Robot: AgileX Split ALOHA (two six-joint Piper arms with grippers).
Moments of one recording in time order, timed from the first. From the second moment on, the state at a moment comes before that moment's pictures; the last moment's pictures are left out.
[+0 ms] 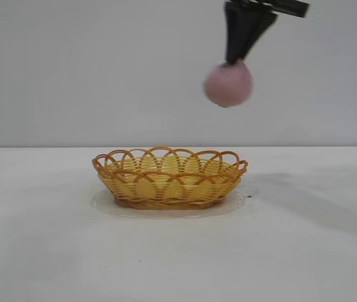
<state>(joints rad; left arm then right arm) 0.02 -0.02 -0.48 -0.01 1.12 0.00 0.59 2.07 -1.80 0.18 1.12 -0.13</state>
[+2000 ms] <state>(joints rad) 0.02 -0.02 -0.48 -0.01 1.12 0.00 0.04 1.63 -1.10 0.16 0.99 -0.03</state>
